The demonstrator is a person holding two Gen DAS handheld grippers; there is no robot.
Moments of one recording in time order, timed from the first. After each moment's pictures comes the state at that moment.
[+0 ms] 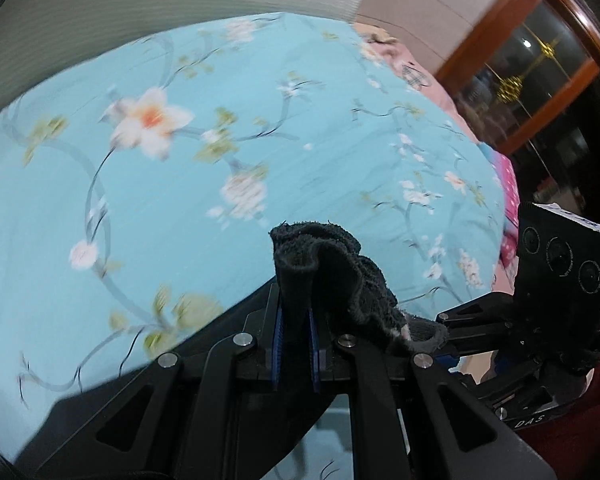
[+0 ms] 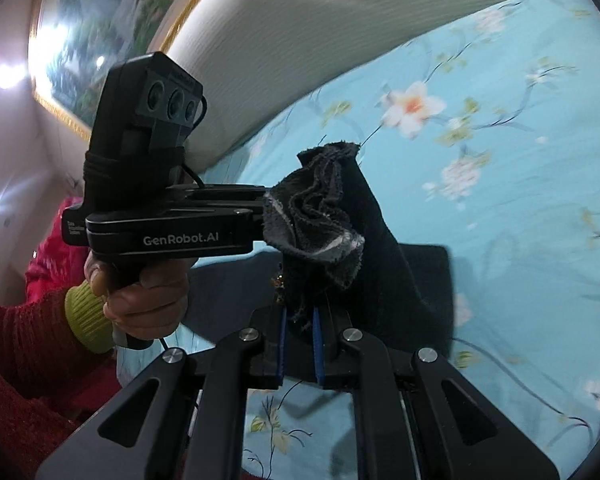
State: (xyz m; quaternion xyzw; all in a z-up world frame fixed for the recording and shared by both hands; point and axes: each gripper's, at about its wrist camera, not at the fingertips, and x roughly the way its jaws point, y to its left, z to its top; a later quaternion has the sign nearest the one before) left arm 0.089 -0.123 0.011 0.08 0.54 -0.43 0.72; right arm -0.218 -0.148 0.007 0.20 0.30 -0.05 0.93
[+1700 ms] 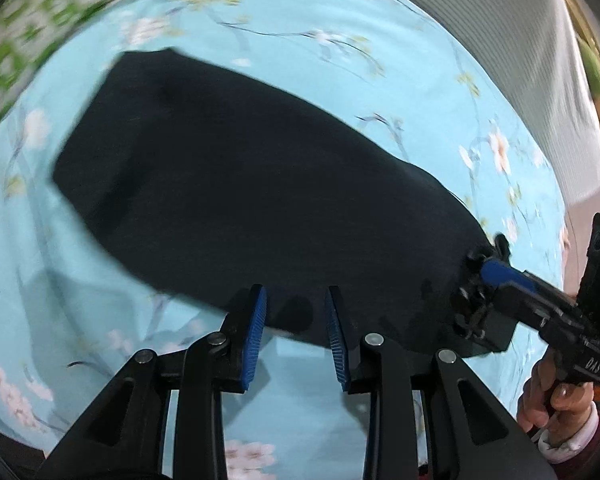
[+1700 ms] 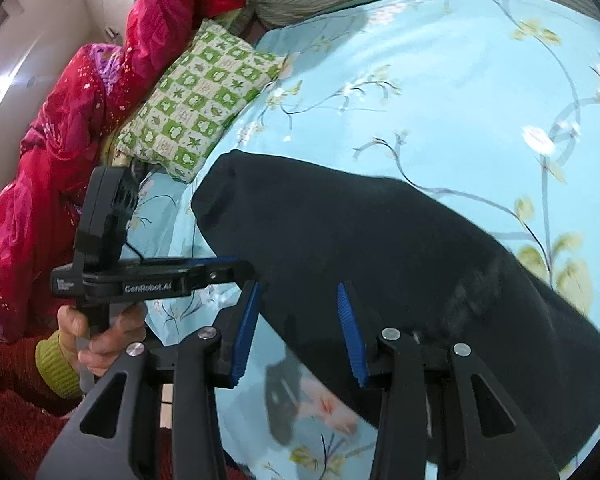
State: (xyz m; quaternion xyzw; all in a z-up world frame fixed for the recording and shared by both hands) left arm -0.006 0.205 -0.060 -0.21 0.59 -0.02 0.78; right arm -0.023 -0.059 -0.051 0.07 0.49 0.10 0.86
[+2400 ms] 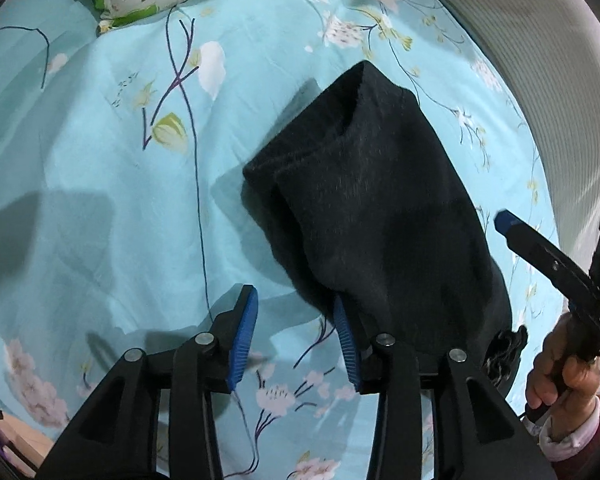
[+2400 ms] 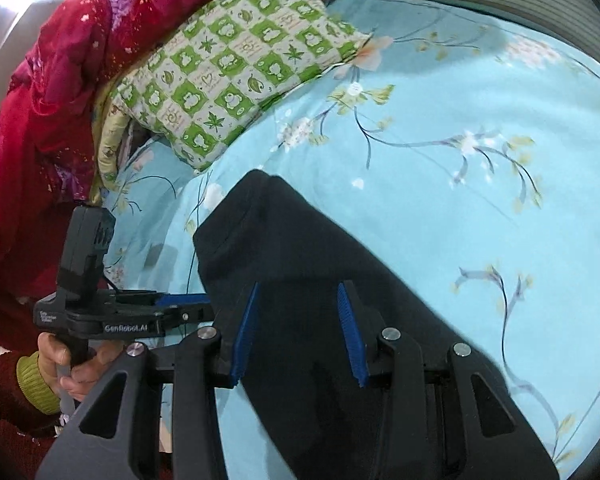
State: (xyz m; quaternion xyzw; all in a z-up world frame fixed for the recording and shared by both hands) left arm -0.023 0.312 -0.094 -0.34 0.57 0.08 0.74; right arm 0.110 0.022 -0.072 -0.06 0.54 0.17 0.82
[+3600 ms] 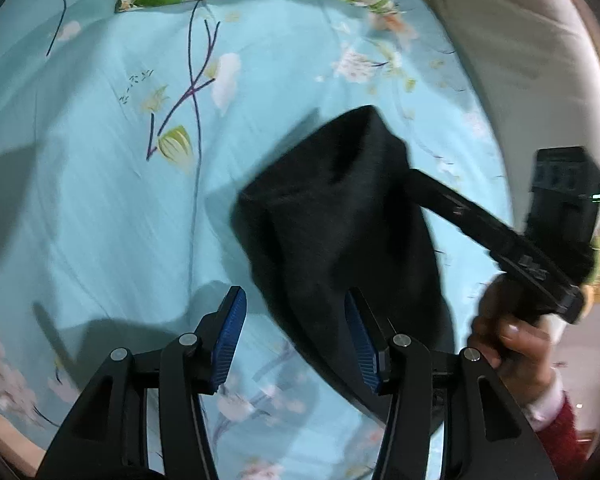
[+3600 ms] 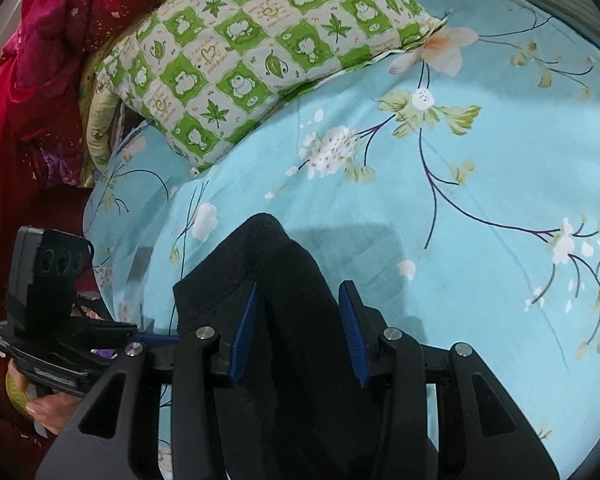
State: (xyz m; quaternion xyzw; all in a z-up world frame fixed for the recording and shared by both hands) left arm -0.030 0.336 -0.088 -0.44 0.53 0.07 0.72; right arm 0.191 0.064 -0.113 -0.10 0.60 0.22 0.76
